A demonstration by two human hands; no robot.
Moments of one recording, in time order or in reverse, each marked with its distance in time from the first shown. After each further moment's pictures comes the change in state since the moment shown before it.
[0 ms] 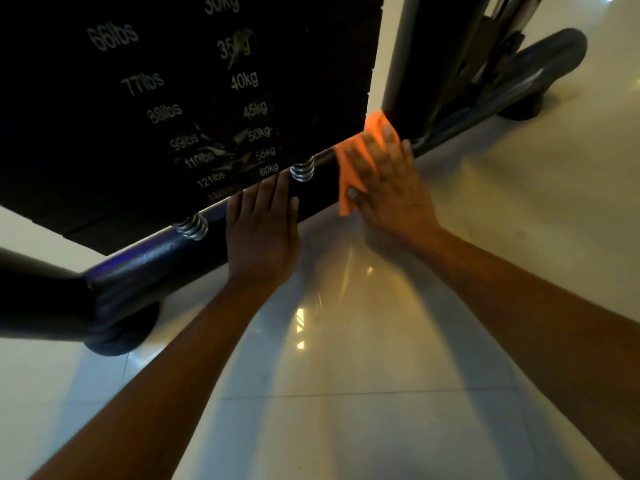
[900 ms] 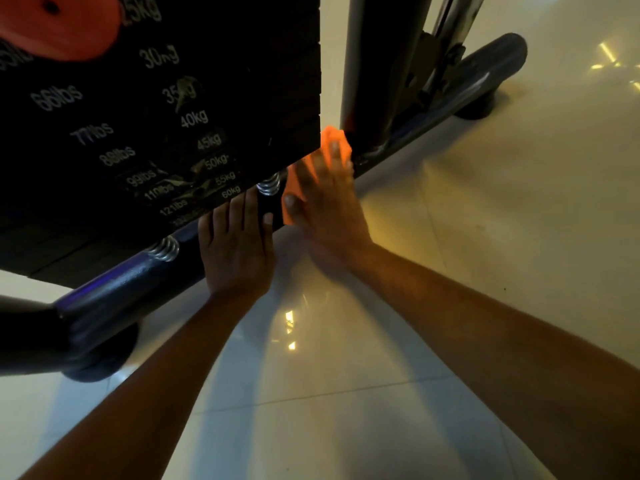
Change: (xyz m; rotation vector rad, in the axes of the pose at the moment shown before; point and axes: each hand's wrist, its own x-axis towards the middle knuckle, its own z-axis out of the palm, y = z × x) left_hand -0.004 0.009 0.004 0.096 0.040 -0.009; right_hand 0.011 -0.062 0.005 0.138 0.009 0.216
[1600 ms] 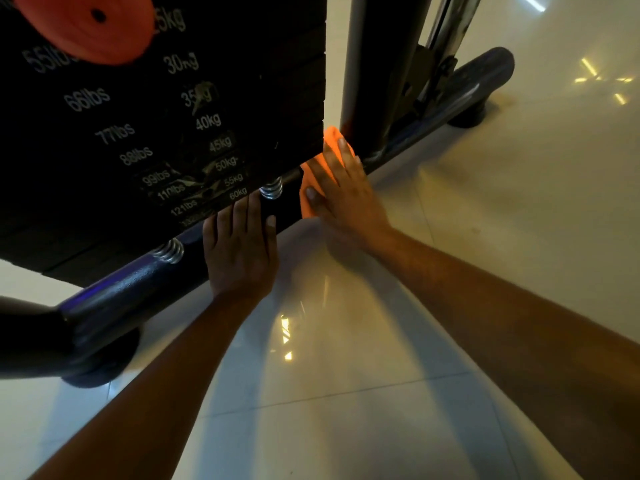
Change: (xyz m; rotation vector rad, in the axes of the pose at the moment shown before) left_hand 0.000 -0.003 0.003 -0.039 0.000 0.006; right_hand 0.016 0.035 -0.023 -0.046 -0.124 -0.073
